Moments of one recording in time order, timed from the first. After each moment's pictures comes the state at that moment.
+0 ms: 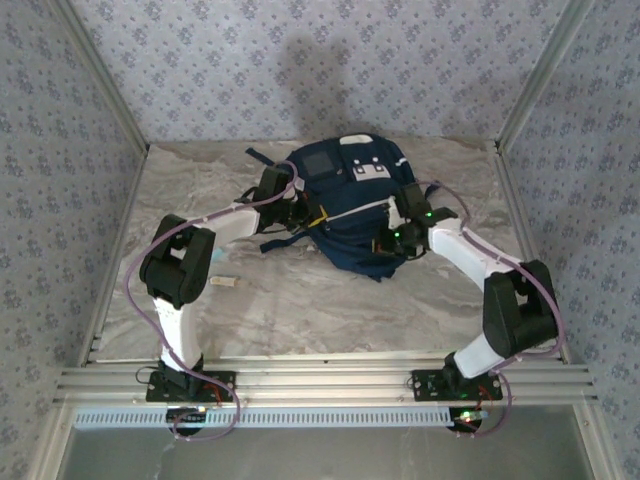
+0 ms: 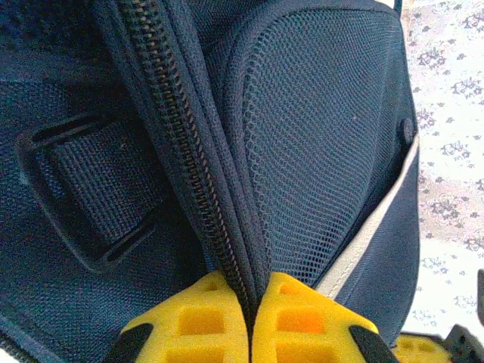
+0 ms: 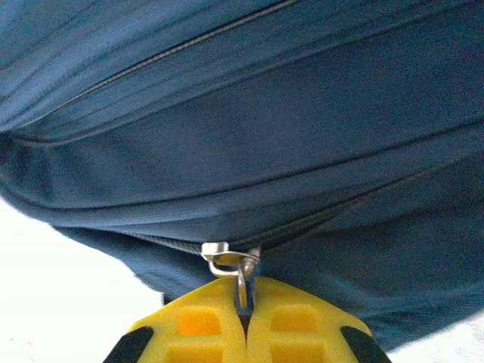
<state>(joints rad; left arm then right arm) -0.47 1.96 1.29 -0.07 0.56 -0.93 0.32 1.53 1.03 -0.64 -0.26 0.39</state>
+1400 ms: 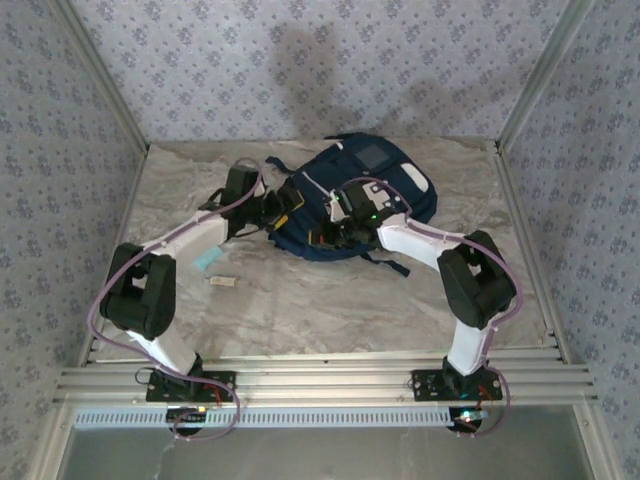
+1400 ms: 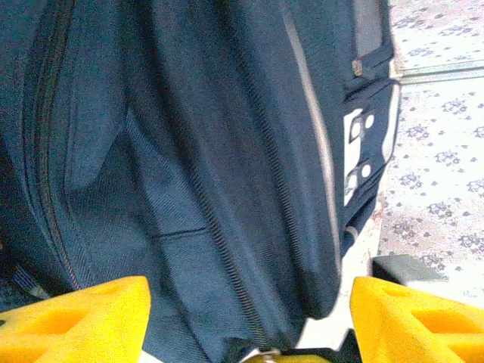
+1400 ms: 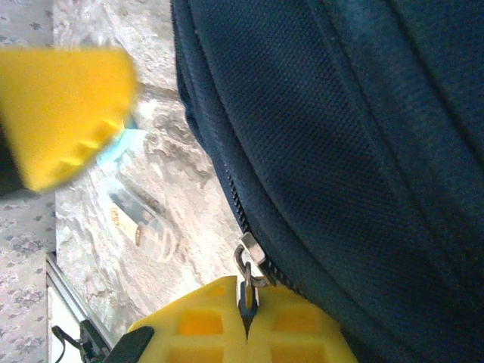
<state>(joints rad) -0.40 1.67 1.10 -0.14 0.44 -0.99 0.62 1.80 1.22 -0.25 -0.46 0.70</state>
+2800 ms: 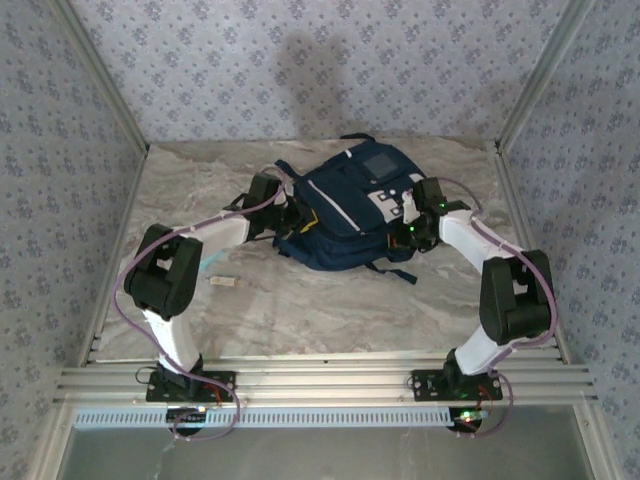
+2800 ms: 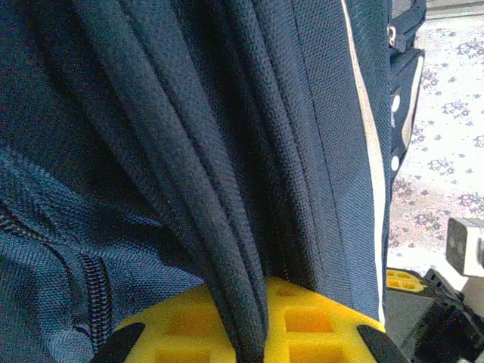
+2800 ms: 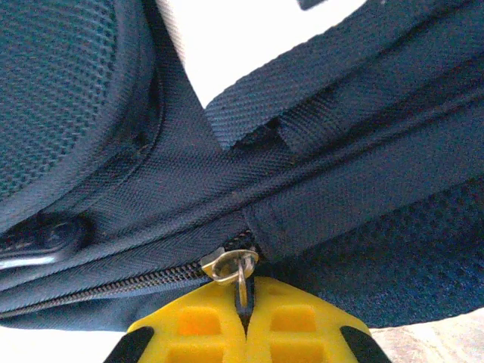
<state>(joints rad) -0.46 1.84 1.16 -0.06 0.54 -1.03 0.20 1.60 1.07 -0.64 -0.30 0.23</state>
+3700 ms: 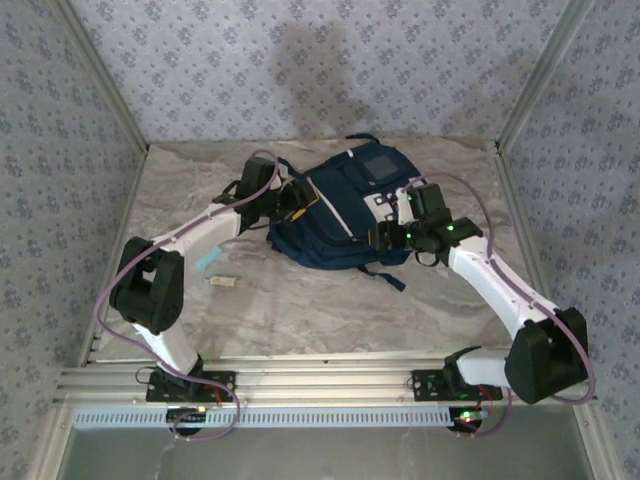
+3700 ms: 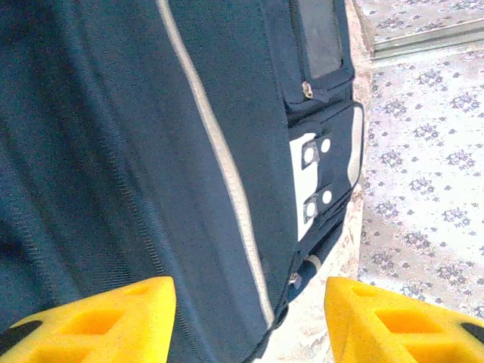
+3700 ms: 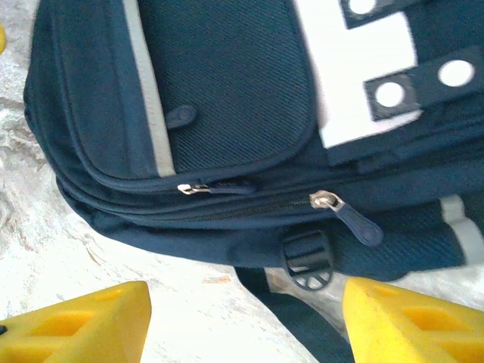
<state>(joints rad) -0.47 1.73 1.24 -0.16 0.43 -0.98 0.37 1.30 1.00 -0.59 -0.19 0.25</state>
